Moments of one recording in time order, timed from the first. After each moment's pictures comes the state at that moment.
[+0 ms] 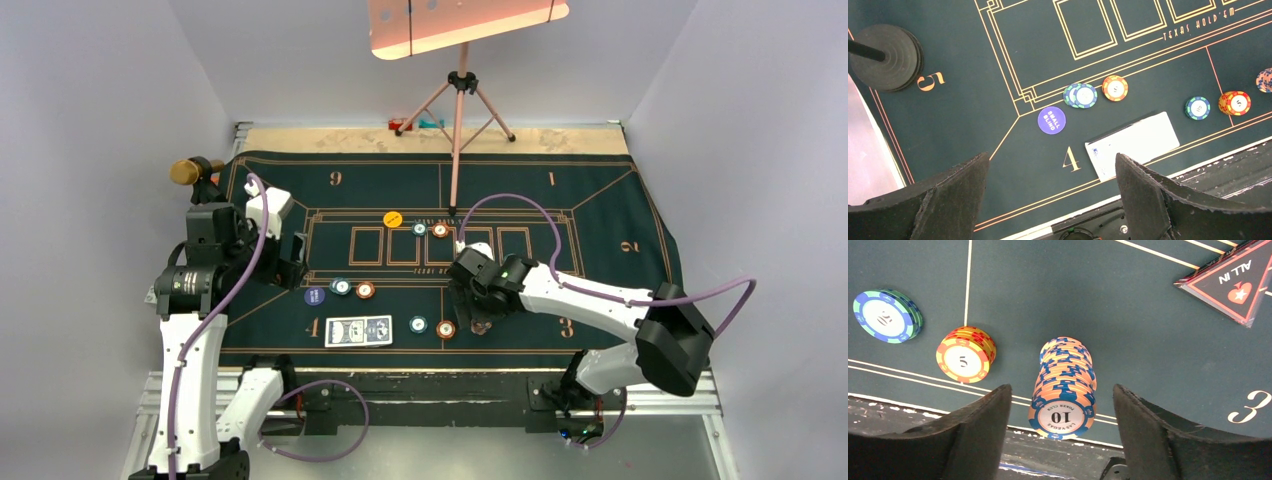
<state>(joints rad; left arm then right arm) 0.04 0.81 1.13 -1.11 0.29 0.25 0.95 1.37 0.88 -0.79 0.22 0.66</state>
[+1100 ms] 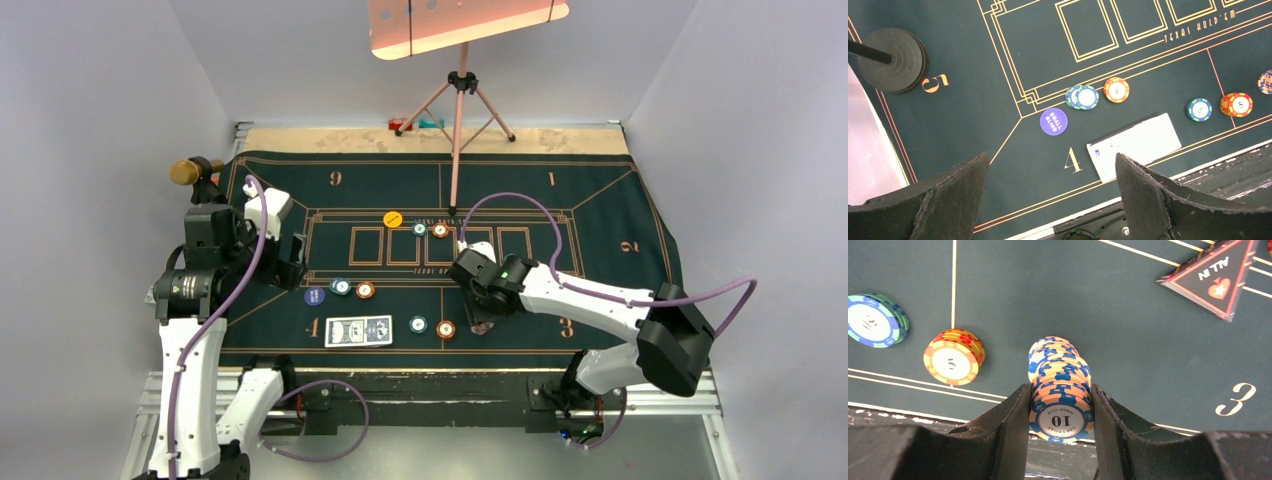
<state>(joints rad) 0.04 0.79 1.13 -1.11 0.28 0.25 0.96 1.37 0.88 -0.81 0.26 0.67</state>
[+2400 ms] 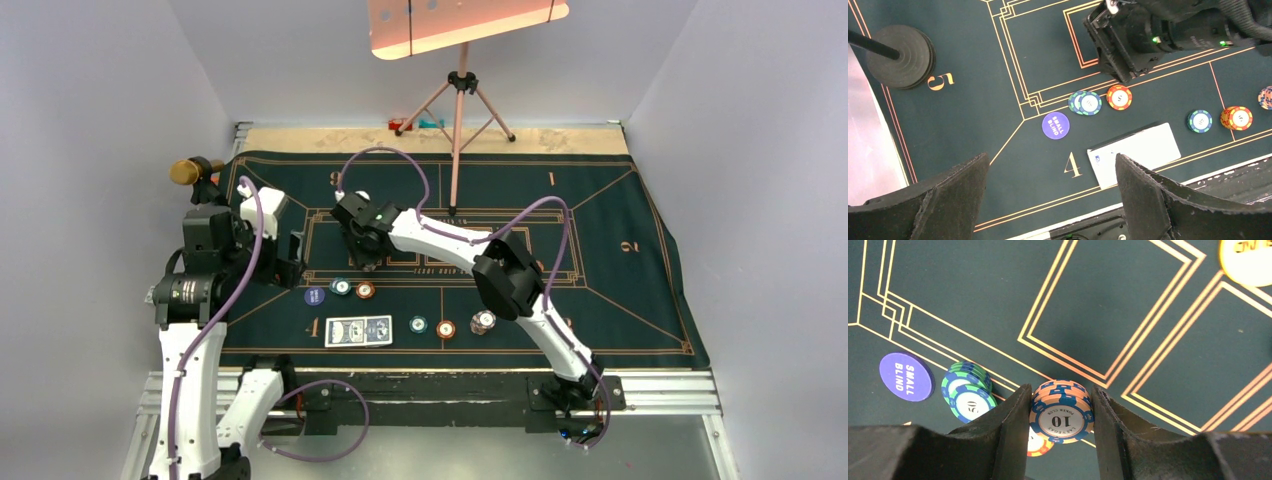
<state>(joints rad) 0.04 0.78 1.12 -1.08 0.25 0.20 0.99 2.33 2.03 -0.76 0.16 0.51</state>
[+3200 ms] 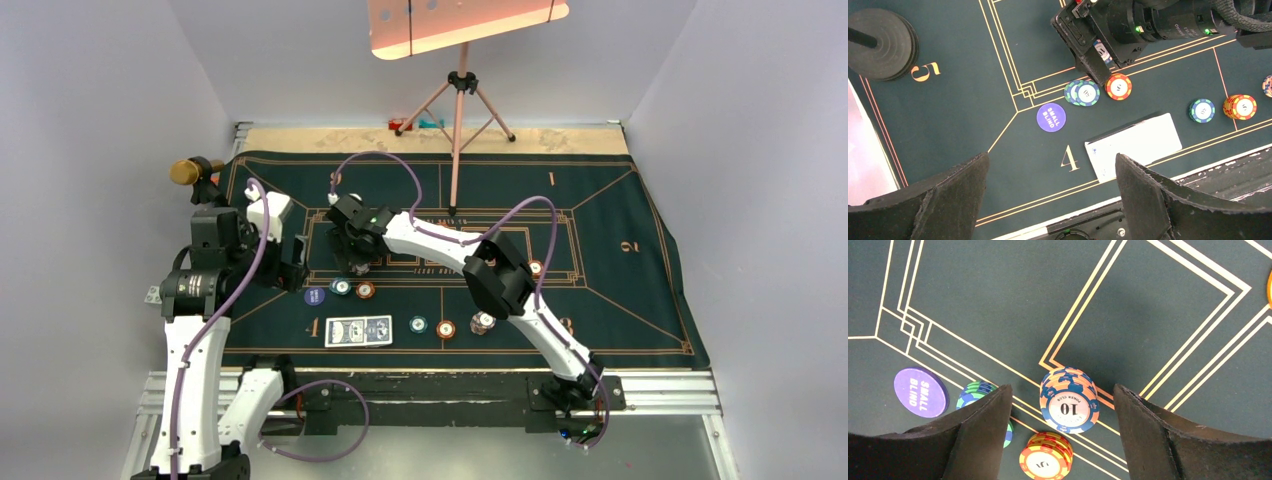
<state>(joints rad) 0.04 0.79 1.07 -1.08 0.27 0.21 1.00 2.42 2.09 -0.70 0.11 0.49</state>
